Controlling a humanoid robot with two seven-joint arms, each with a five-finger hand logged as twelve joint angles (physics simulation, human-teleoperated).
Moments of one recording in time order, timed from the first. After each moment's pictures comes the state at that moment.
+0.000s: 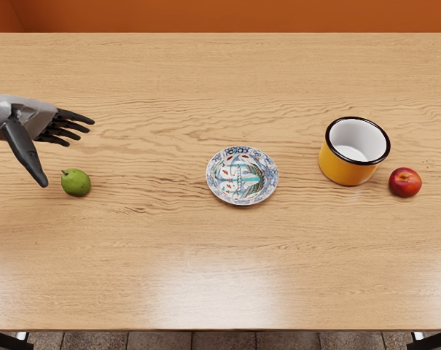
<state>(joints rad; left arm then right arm) -1.76 0.88 0.69 -1.20 0.12 -0.61 0.04 -0.01 0.00 0.11 0.11 0.01 0.05 -0.09</state>
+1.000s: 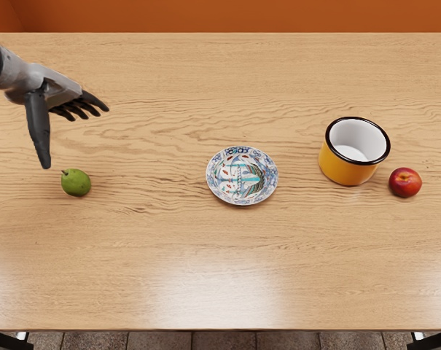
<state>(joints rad) -2.09 0.54 1.06 -1.20 0.12 -0.61 0.05 -0.01 0.00 0.11 0.10 0.01 0.05 -0.09</state>
